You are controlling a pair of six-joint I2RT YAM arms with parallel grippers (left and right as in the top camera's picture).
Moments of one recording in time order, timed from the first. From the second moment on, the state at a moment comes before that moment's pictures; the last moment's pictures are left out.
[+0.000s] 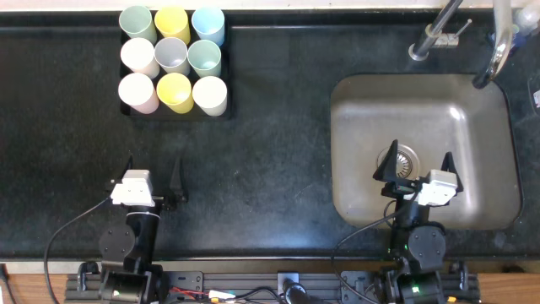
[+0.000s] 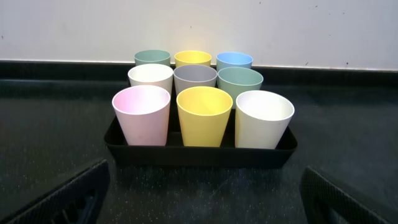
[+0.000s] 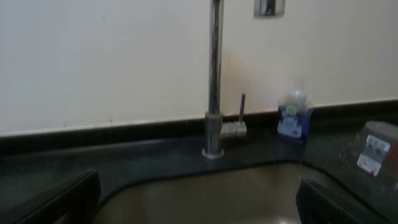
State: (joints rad) left arm -0.08 0.01 0.01 -0.08 -0.03 -0.05; right arm 0.17 0.13 0.04 0.15 0.39 0.04
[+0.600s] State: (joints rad) left arm -0.08 0.01 0.01 -0.08 -0.03 -0.05; right arm 0.17 0.01 0.02 0.02 0.39 0.04
